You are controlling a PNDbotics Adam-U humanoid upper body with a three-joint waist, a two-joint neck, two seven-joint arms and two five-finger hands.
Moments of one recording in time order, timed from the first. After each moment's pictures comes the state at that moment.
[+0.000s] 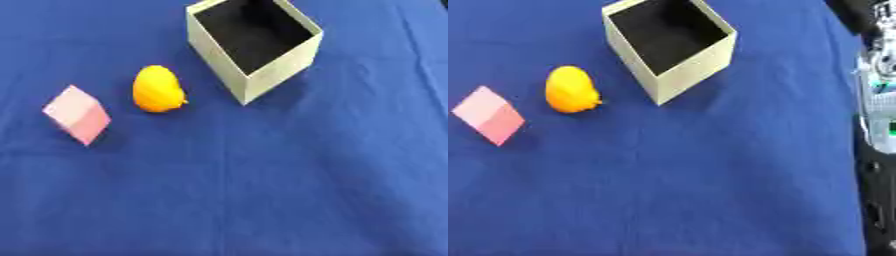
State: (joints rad) left arm -0.15 0.12 0.29 -1.98 0.10 -0.33 0.19; right arm -0.65 -0.32 -0.13 -1.79 0.33 0.03 0.02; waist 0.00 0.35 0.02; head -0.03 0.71
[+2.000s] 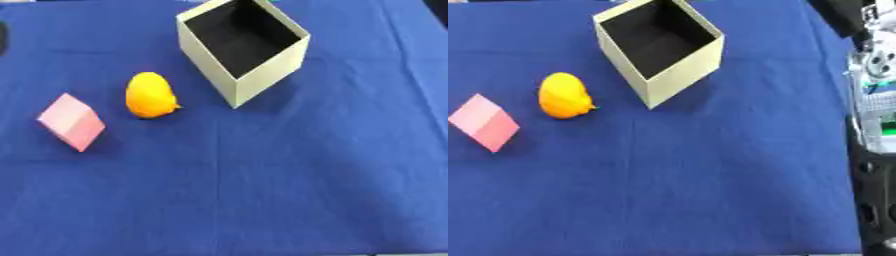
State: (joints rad) left arm -0.40 0.81 0.00 -1.90 -0.45 -0.15 -0.15; right arm -0.65 -0.32 -0.11 -1.79 0.34 0.03 0.05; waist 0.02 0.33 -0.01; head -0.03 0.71
